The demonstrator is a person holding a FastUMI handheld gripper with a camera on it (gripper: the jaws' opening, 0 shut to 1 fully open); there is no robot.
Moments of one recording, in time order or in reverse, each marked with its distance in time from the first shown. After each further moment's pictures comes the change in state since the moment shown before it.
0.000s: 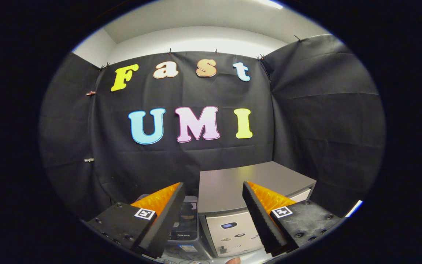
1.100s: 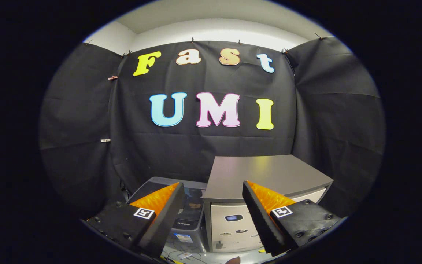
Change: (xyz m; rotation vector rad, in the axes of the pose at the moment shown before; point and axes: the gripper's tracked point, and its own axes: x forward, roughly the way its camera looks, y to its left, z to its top) arm 0.002 0.003 -0.043 -0.089 0.083 0.184
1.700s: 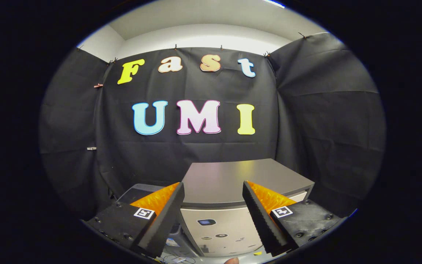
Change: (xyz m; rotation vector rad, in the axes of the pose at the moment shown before) arm -0.001 -0.075 0.001 0.051 -0.059 -0.110
